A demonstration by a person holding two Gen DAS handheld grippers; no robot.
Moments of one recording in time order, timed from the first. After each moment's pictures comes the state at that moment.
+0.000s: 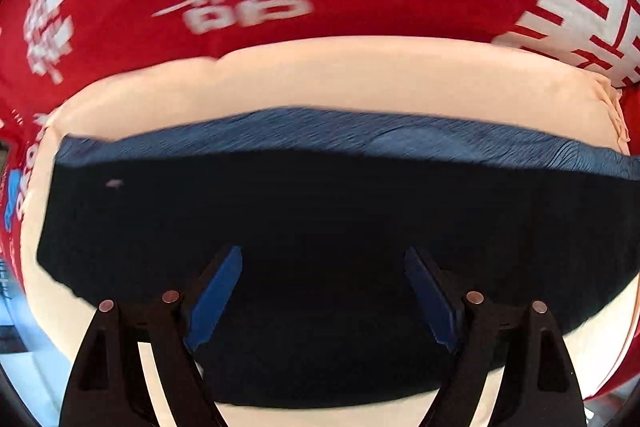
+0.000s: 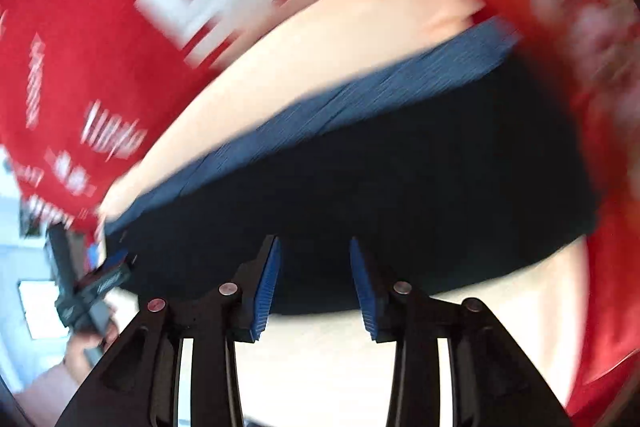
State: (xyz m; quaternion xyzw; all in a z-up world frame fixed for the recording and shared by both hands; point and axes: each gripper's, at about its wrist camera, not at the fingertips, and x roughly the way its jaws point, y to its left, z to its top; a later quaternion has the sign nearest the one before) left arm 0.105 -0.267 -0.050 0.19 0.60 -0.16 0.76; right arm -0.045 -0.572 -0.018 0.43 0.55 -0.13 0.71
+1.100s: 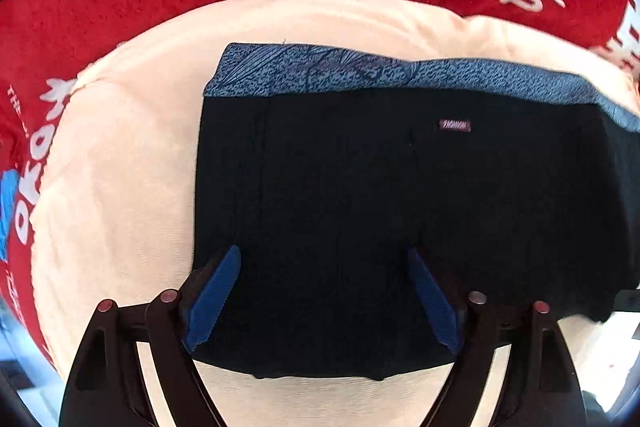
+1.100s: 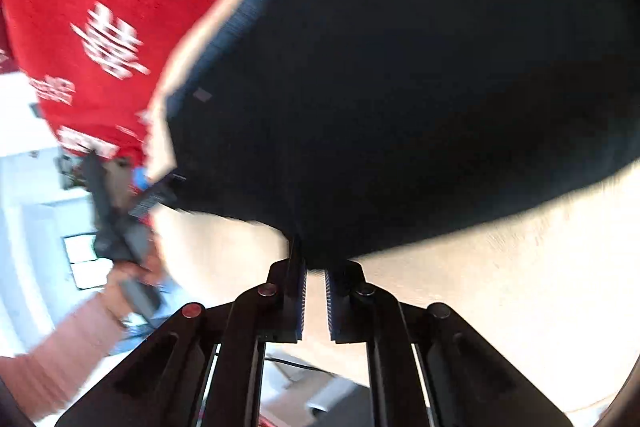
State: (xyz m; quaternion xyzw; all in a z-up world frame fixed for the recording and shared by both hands) left arm 0.229 0.003 -0.087 0.21 0.59 -0.21 0.75; right arm 0.040 -0.266 -0.074 0.48 0.59 -0.02 0.65
